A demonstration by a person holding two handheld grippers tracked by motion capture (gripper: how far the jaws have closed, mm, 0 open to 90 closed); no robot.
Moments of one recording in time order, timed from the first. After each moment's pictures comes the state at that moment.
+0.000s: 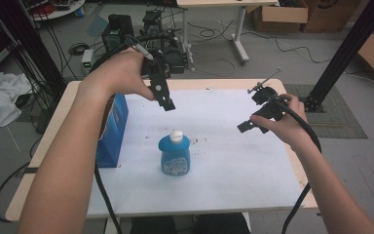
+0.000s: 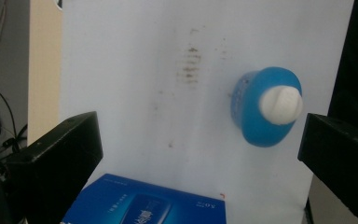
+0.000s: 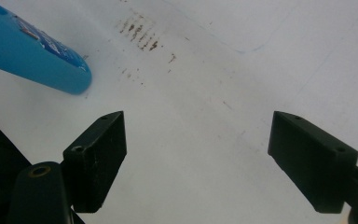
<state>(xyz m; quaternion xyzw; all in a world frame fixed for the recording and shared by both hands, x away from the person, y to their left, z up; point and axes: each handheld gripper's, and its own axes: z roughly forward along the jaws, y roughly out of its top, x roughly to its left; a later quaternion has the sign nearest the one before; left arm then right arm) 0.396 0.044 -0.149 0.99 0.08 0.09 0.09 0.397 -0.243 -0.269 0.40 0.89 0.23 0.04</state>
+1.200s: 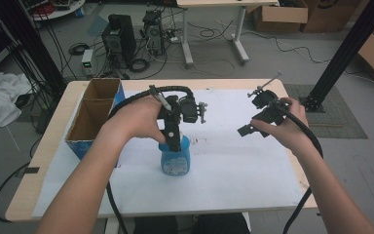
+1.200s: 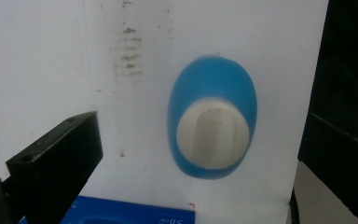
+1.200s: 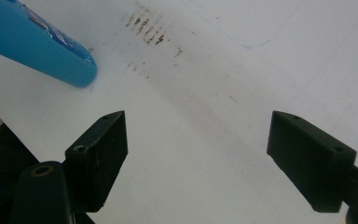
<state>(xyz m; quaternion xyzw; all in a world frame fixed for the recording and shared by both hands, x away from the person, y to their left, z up) 0.356 0.011 -0.238 1.00 0.03 0.06 0.02 0.386 -0.241 -0.269 0.39 0.89 0.23 0.04</state>
